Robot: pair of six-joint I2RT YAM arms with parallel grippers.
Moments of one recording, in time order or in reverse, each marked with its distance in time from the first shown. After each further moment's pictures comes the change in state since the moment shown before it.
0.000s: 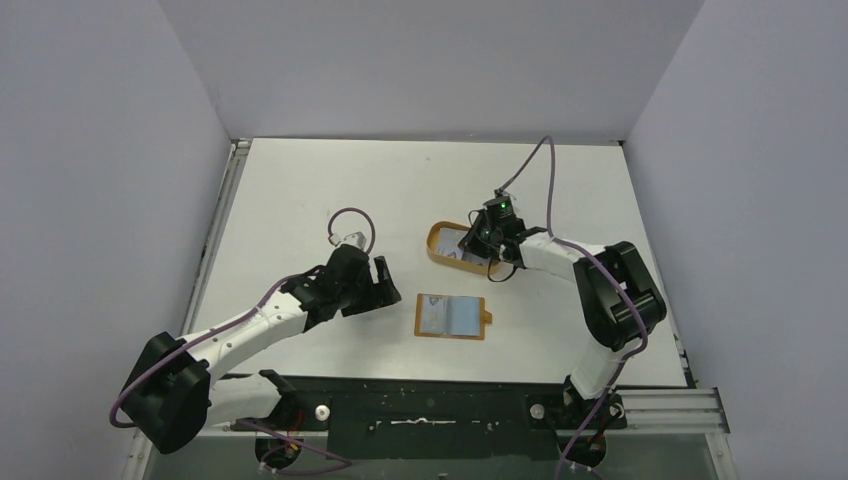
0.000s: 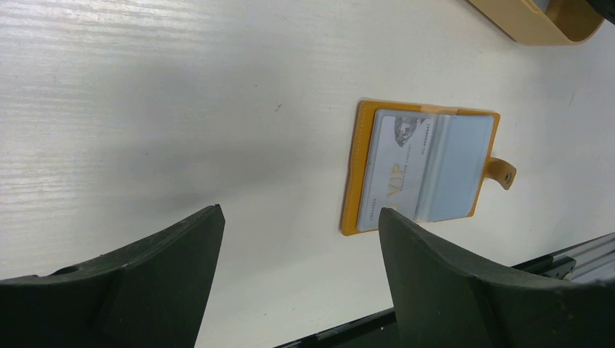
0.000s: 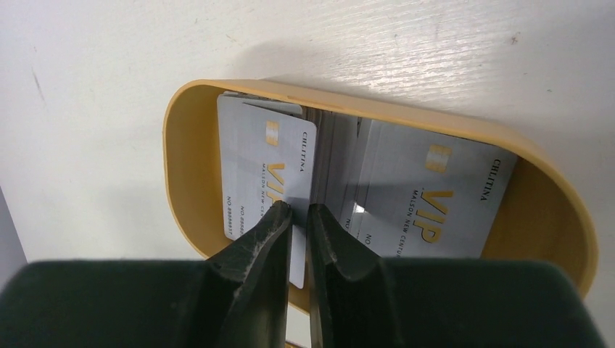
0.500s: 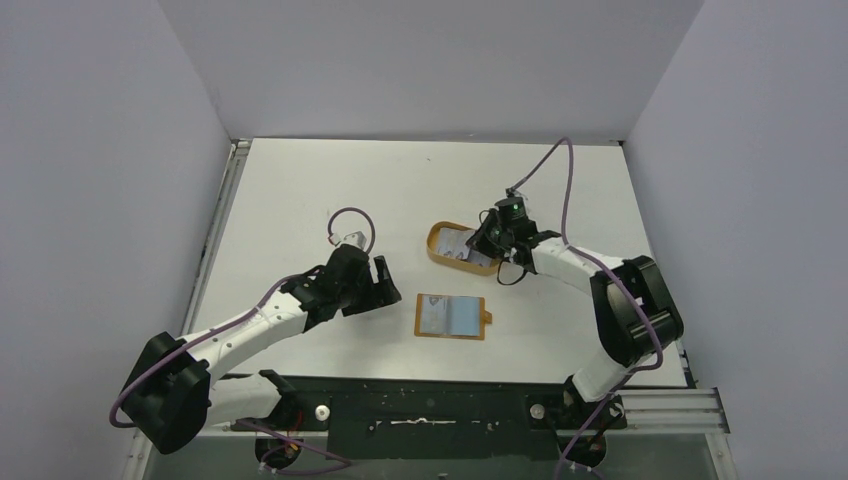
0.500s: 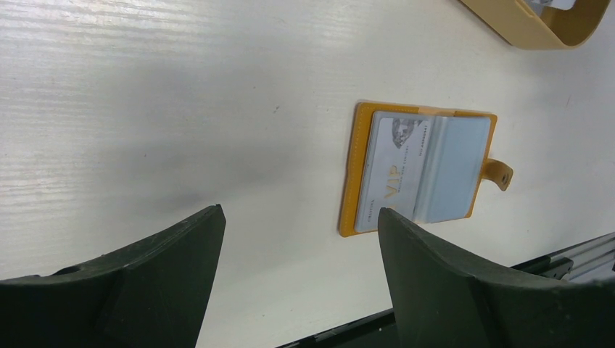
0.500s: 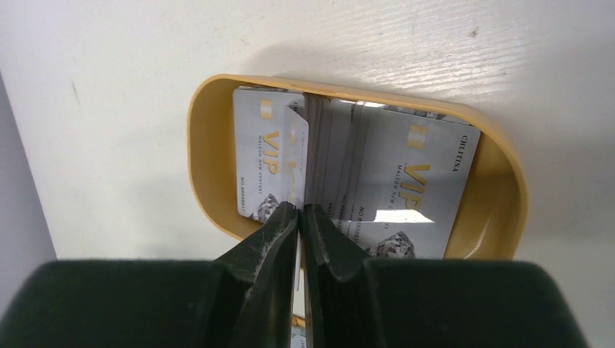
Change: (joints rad) left arm 0.000 0.000 0.000 0.006 -0.001 -0.002; right arm -0.021 -0.102 -0.062 -0.005 -0.013 0.008
